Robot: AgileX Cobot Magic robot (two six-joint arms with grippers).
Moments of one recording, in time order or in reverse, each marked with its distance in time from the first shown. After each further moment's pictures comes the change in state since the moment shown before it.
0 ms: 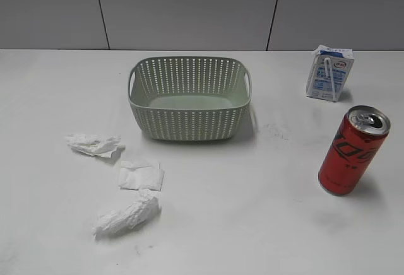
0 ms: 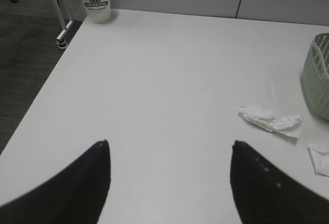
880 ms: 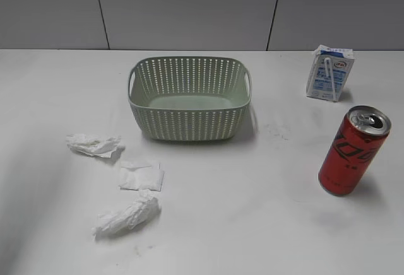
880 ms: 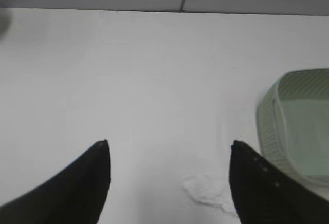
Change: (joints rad) left arm -0.127 1.080 -0.630 -0.115 -0.135 0.048; right arm 0.000 0.000 0.000 0.006 0.000 0.000
